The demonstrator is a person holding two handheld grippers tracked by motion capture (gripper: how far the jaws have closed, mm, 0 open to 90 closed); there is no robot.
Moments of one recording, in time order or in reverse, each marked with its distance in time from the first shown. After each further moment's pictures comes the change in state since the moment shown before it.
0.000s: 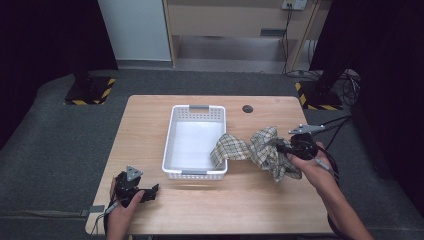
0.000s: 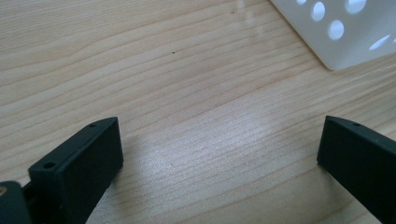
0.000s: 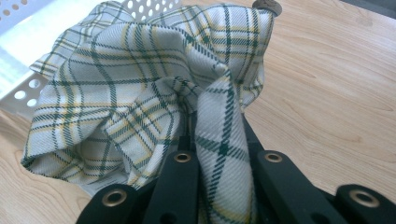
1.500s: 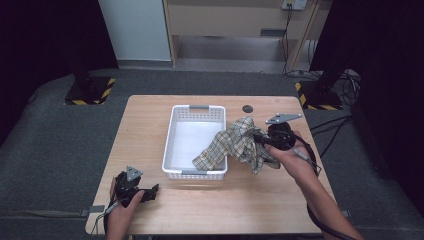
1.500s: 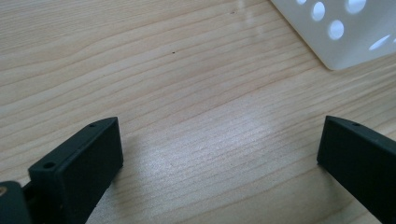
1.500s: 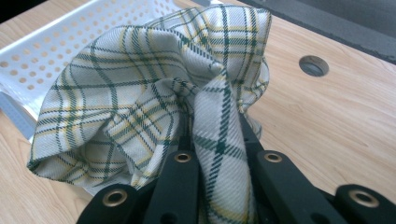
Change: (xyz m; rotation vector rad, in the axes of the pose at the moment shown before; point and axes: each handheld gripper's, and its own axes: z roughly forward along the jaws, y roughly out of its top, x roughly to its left) left arm 0.000 0.000 0.000 0.000 0.000 0.000; right arm 0.049 0.052 0.010 -0.072 0.081 -0.059
